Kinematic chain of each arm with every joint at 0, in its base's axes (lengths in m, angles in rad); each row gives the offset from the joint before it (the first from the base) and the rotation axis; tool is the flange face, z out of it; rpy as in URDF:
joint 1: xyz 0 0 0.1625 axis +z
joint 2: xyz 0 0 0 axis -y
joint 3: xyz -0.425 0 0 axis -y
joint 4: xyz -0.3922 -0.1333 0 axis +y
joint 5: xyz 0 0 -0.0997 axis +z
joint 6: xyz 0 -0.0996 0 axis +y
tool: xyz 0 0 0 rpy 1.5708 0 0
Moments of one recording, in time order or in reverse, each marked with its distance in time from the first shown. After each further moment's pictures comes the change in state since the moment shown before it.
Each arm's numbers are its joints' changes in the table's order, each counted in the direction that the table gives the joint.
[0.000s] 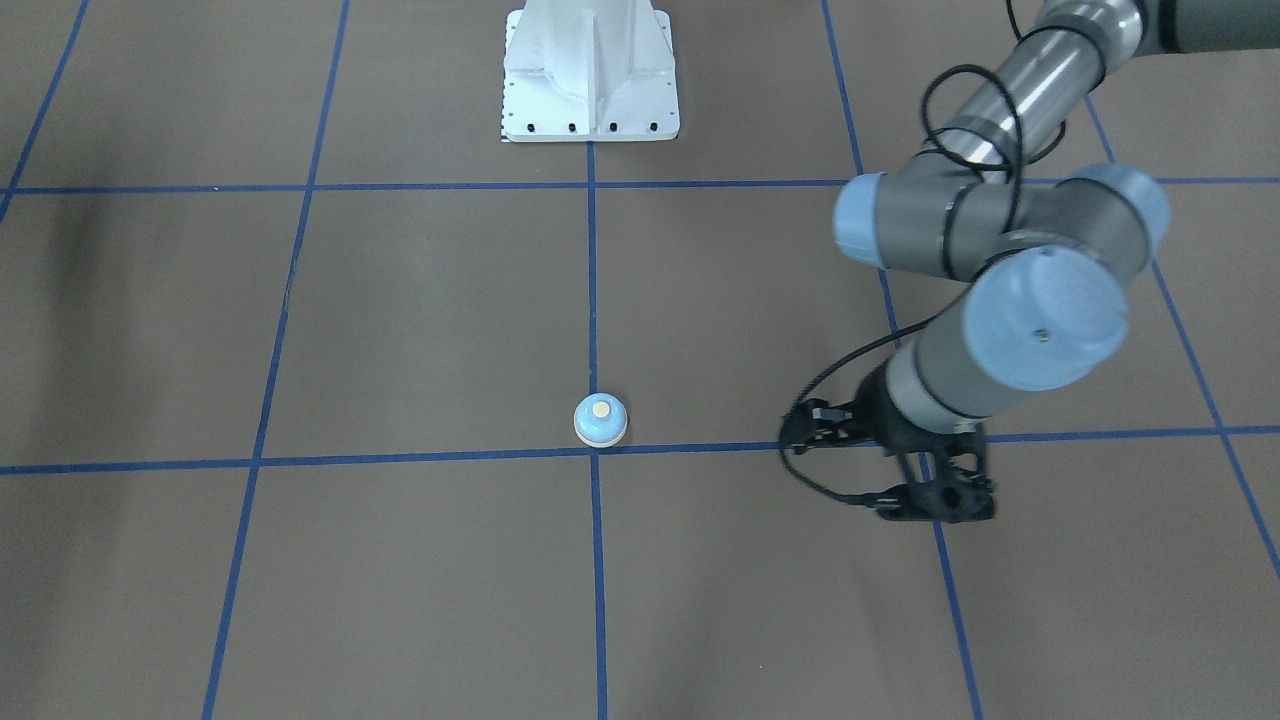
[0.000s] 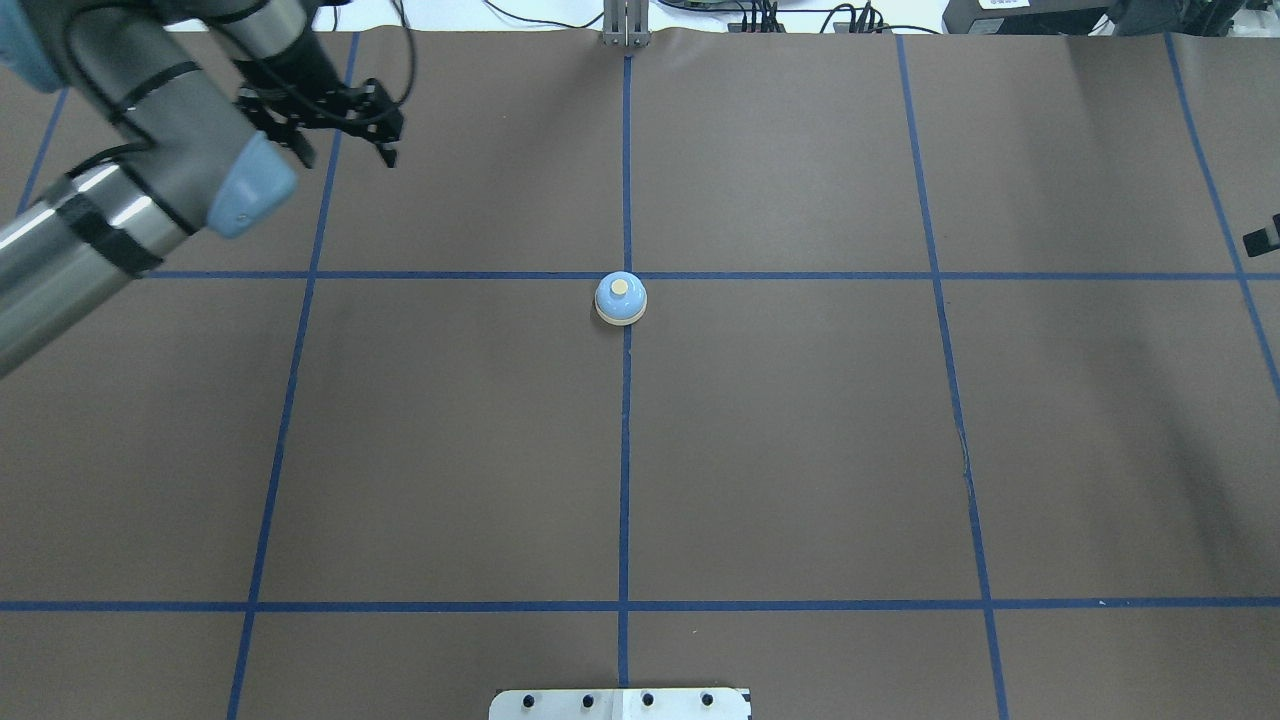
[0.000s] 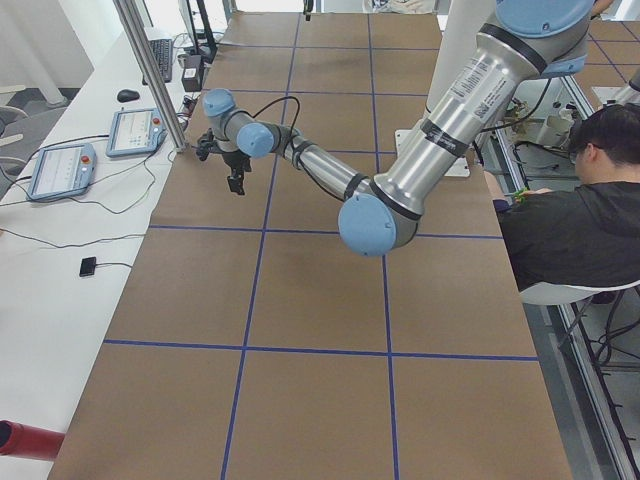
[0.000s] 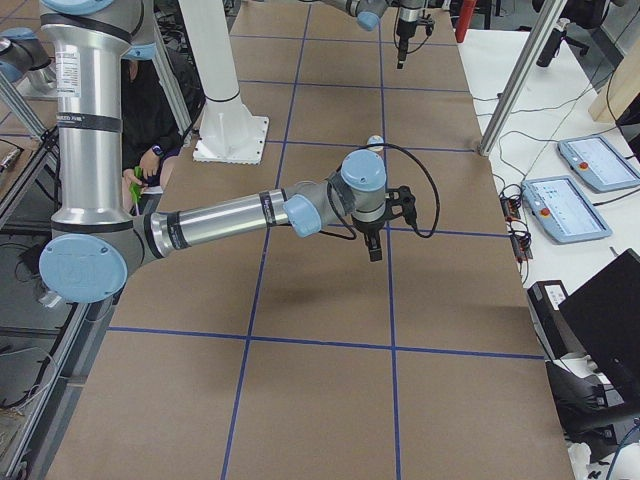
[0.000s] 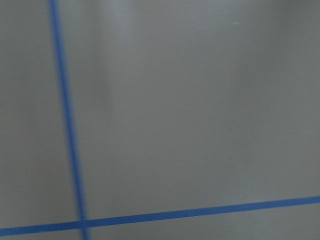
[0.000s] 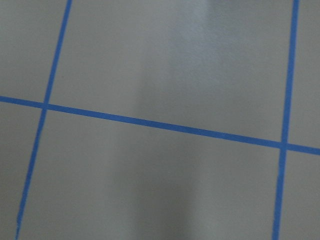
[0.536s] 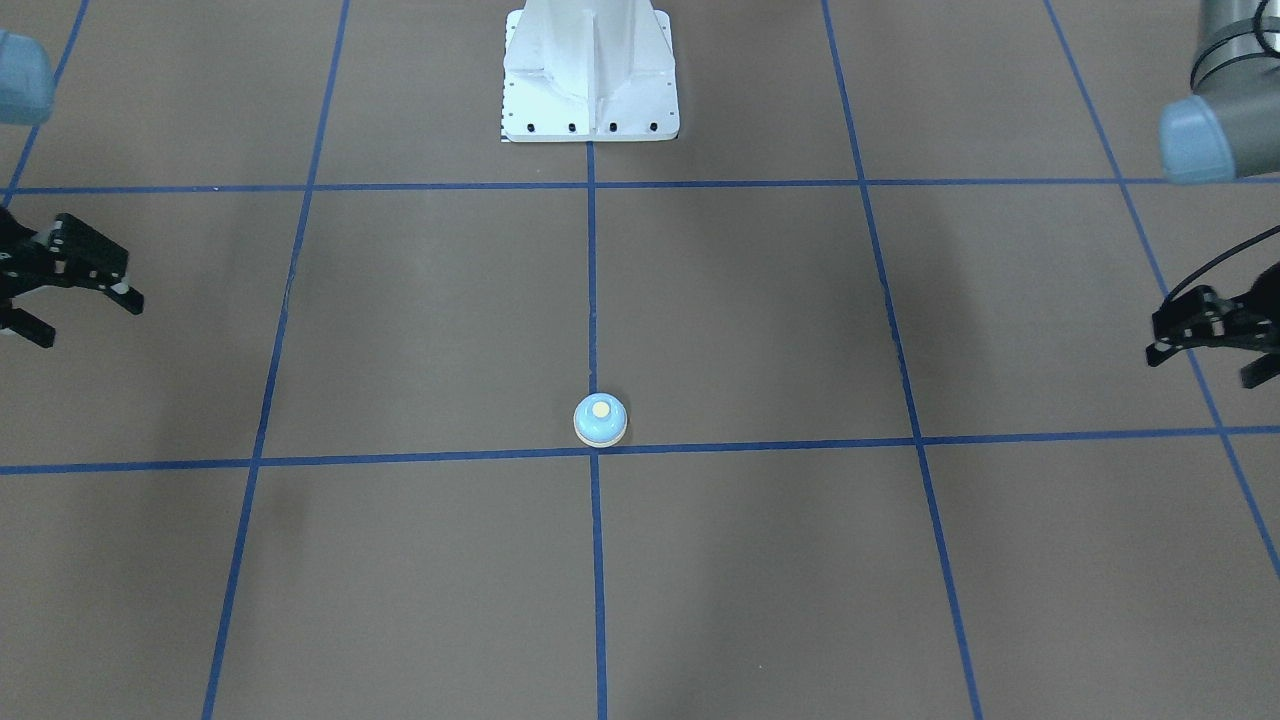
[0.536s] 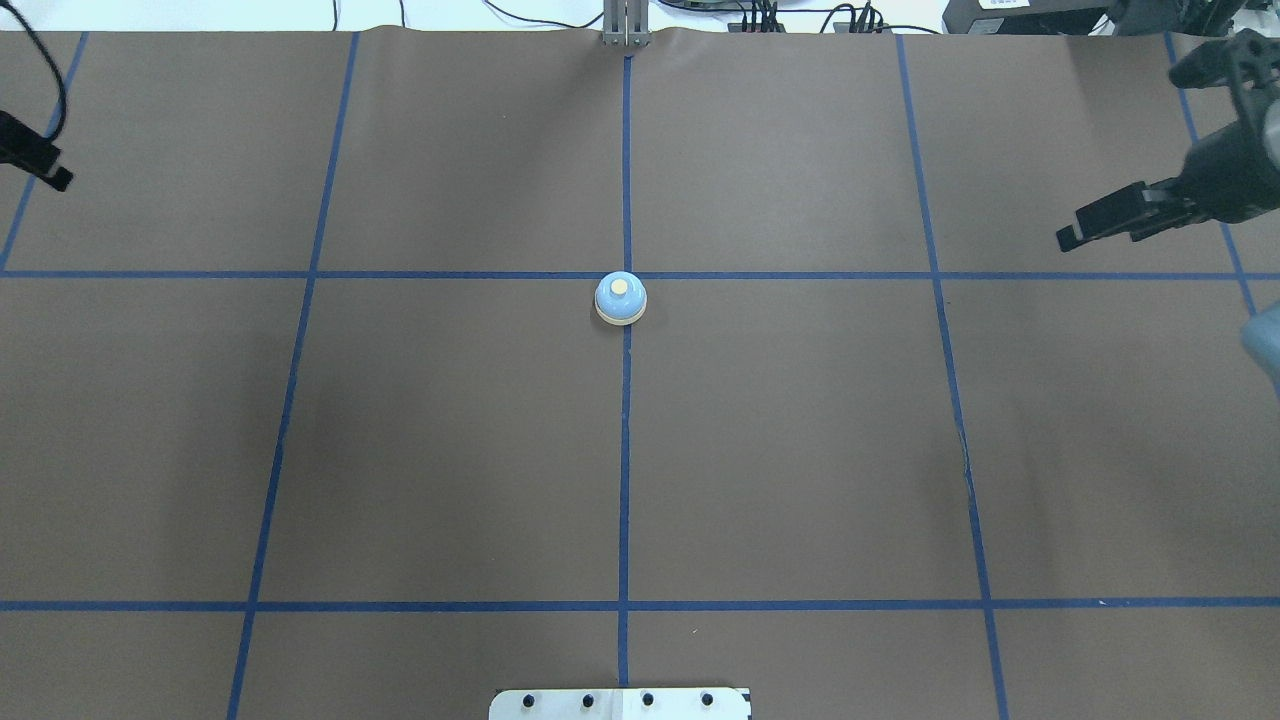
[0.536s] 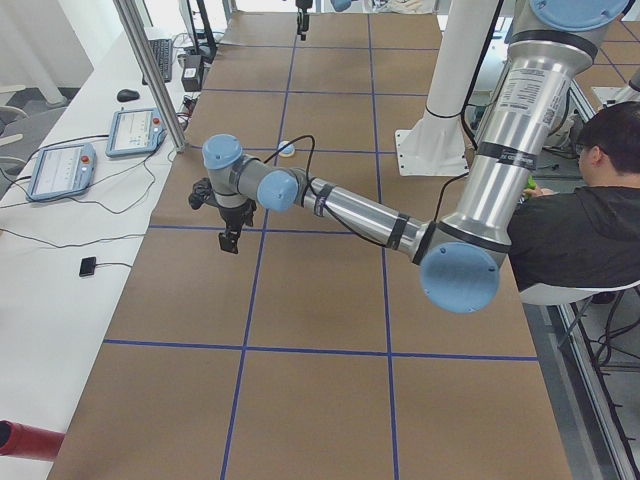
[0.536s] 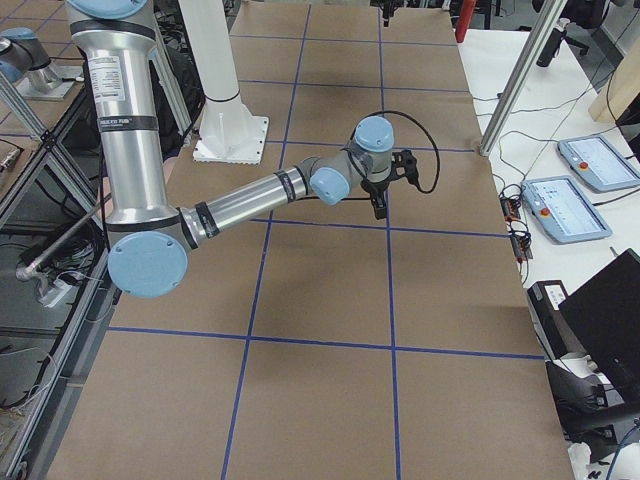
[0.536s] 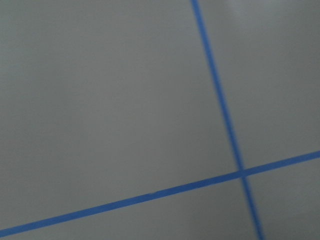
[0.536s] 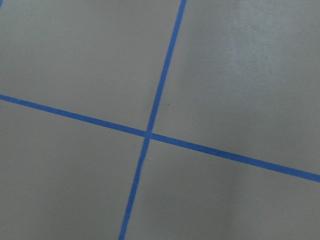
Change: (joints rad) left arm -0.261 0.319 -0.153 -0.029 -0.001 -0.507; right arm -0.210 0.184 -0.002 0.004 0.060 -0.239
